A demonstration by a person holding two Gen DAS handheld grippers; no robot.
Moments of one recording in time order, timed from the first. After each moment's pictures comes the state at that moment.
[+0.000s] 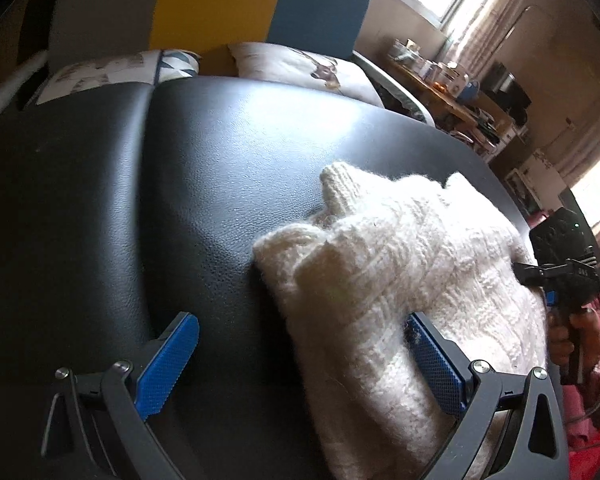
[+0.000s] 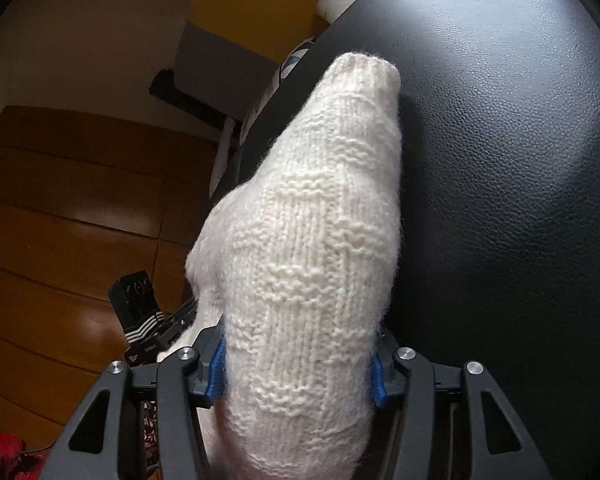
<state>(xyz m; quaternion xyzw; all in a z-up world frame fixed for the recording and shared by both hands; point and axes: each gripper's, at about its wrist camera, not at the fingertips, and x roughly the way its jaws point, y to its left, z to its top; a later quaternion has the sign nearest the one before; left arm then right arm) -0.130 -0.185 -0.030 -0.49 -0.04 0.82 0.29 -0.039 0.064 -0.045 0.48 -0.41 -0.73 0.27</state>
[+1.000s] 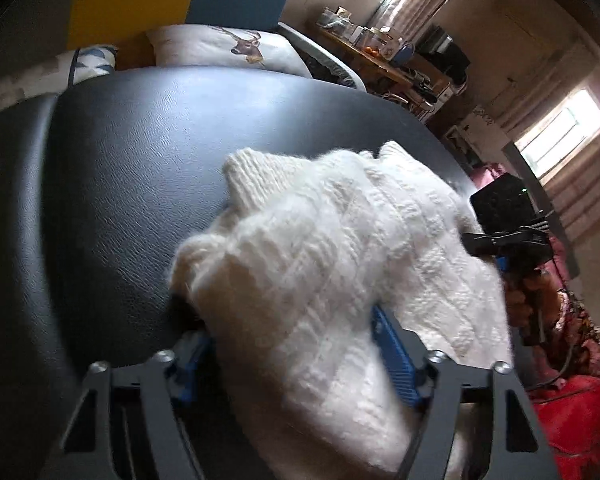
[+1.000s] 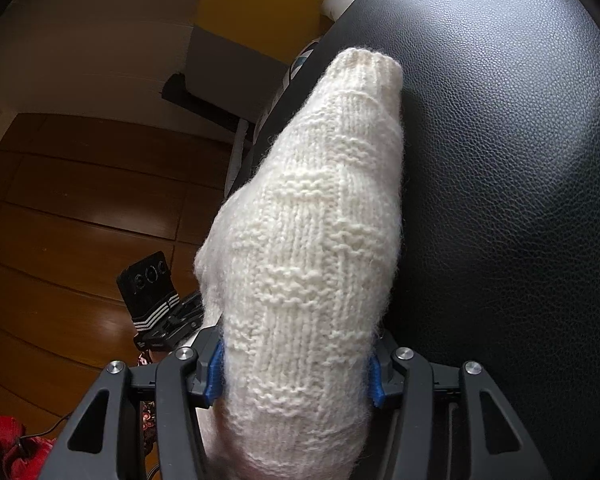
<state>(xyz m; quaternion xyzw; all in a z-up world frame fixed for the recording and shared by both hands) -0.135 -0.155 -0.025 -0.51 -0.02 0.76 0.41 -0.026 0.049 -0.045 0.47 -0.43 -0.71 0.30</state>
